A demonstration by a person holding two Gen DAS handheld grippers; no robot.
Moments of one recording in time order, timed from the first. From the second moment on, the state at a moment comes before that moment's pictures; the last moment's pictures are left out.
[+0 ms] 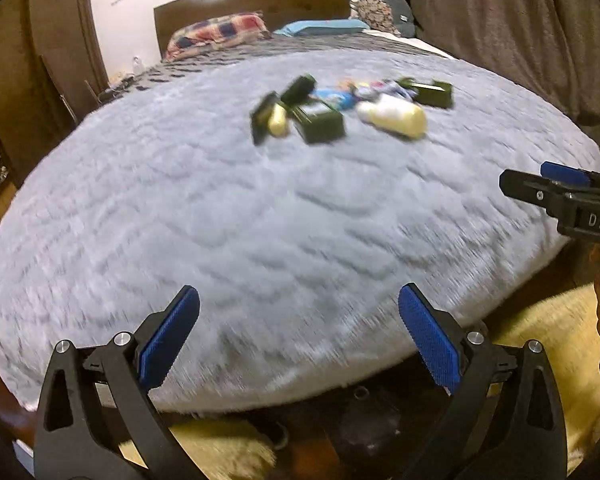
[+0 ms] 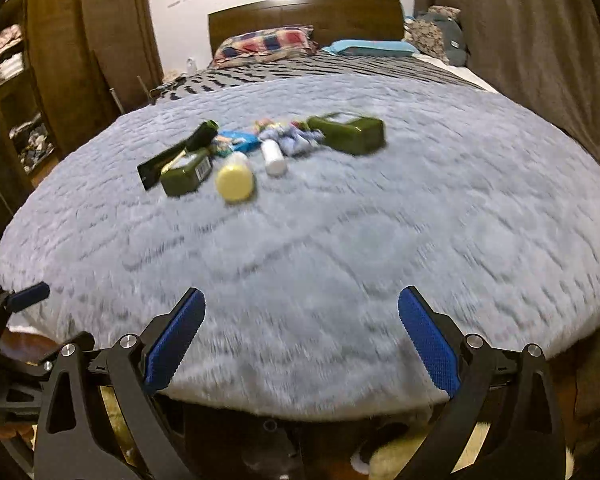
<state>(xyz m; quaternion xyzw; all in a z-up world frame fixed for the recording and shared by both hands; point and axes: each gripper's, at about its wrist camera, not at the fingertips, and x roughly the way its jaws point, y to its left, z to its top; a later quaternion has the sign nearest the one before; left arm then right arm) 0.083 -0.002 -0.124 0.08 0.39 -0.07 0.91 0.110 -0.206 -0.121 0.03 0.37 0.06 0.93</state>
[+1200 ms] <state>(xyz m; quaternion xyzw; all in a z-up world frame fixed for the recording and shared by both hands) 0.229 -0.044 -0.124 0.04 0.40 -0.10 0.91 0.172 -0.198 -0.123 0.03 0.35 0.10 0.93</state>
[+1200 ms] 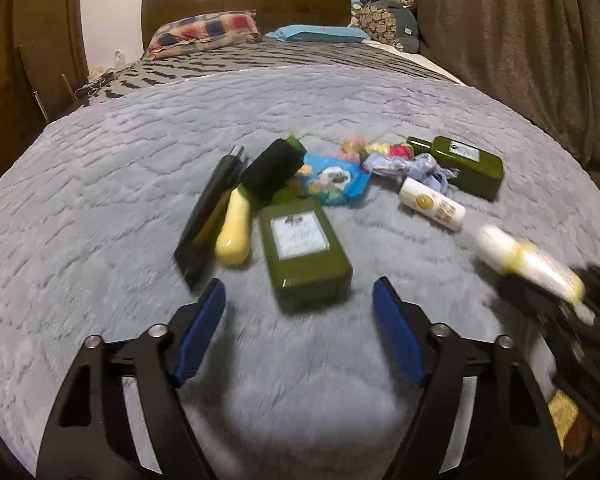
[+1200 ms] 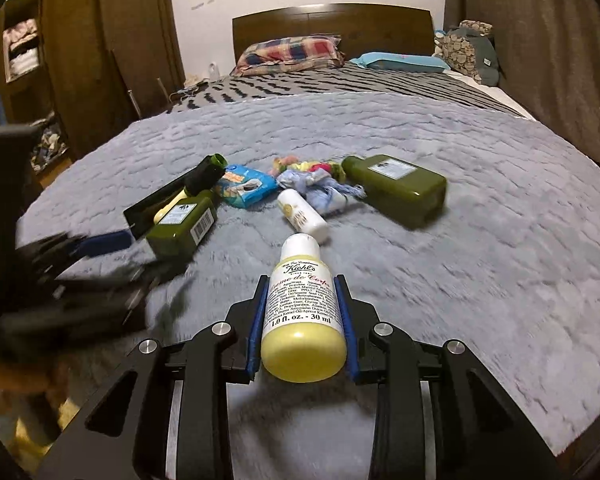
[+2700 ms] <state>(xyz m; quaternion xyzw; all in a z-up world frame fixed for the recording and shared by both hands) 0.015 -0.028 -0.104 0.03 0.38 -0.16 0.91 0.017 -0.190 -0.113 0.03 0.35 0.13 0.93</state>
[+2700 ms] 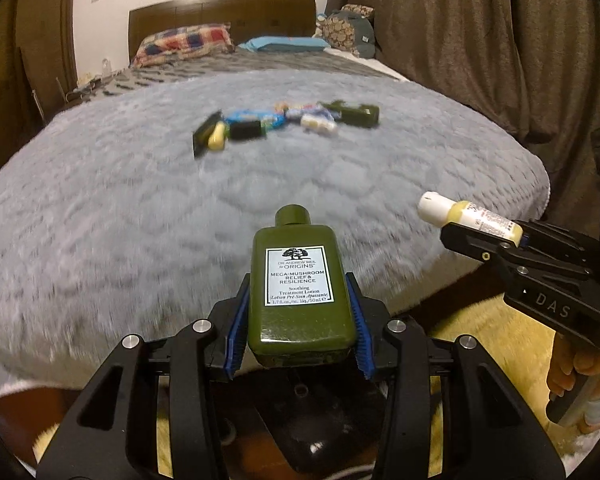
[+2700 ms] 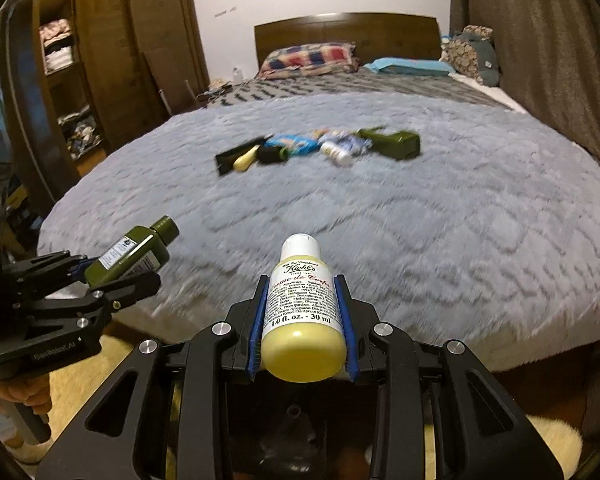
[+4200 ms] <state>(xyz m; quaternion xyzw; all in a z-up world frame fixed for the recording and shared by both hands) 0.008 -0.032 -0.286 0.02 0.61 -0.17 0.78 0.027 -0.155 -0.284 0.04 0.57 0.13 0.81</state>
